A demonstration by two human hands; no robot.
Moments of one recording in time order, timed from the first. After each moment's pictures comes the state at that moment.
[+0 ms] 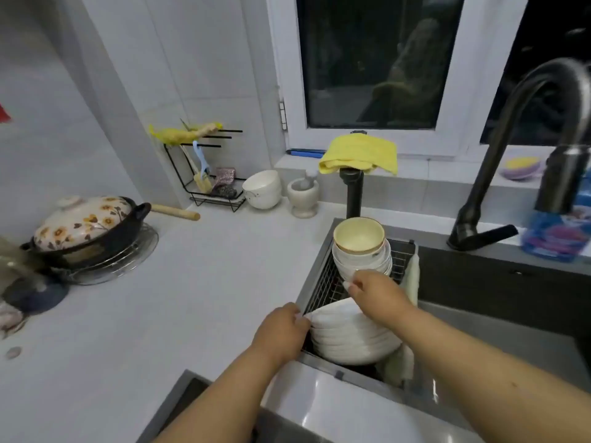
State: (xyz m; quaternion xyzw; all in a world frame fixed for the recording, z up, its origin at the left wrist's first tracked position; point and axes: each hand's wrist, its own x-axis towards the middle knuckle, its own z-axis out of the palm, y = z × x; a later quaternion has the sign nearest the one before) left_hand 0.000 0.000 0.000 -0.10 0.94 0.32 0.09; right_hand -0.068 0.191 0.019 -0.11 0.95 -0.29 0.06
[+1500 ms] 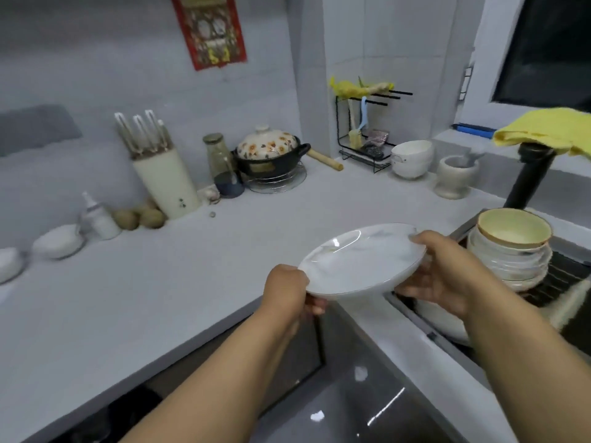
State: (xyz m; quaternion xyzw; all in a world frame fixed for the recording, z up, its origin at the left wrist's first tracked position) left_hand 0.175 -0.026 0.085 -0.41 0.61 0.66 -0.16; right_hand 0.038 0.130 0.112 -0.04 0.65 -0.67 0.36
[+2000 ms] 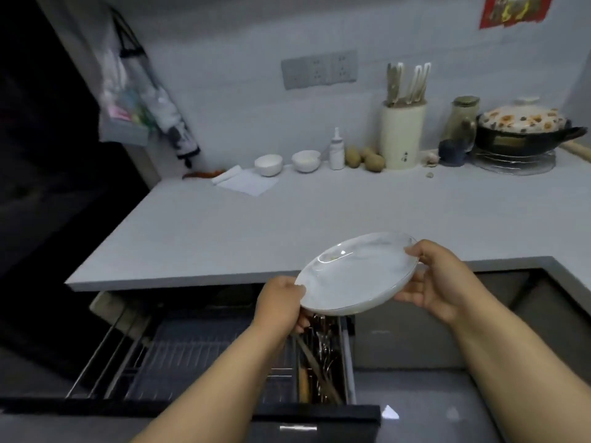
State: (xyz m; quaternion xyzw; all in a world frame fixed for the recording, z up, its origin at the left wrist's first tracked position) left_hand 0.608 -0.086 0.053 -0.59 0.53 0.52 -0.30; right_hand 0.387 -0.038 0.086 -0.21 0.55 -0.57 0.57
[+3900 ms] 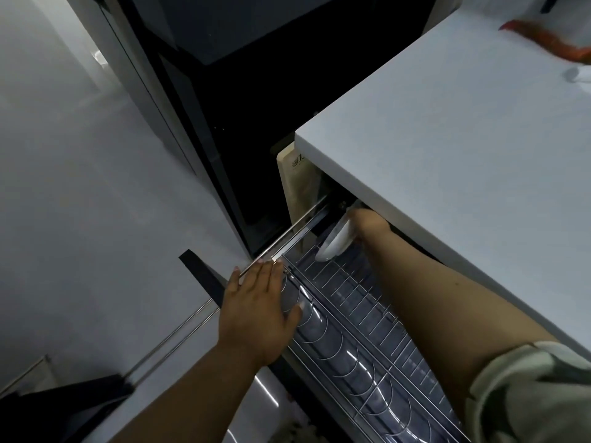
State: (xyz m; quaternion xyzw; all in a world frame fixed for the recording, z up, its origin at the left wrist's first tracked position) left_hand 1.079 -0.166 -0.157 -0.82 0.56 0.13 -0.01; right_hand 0.987 -0.407 -0.174 -0.40 0.68 -0.18 0.59
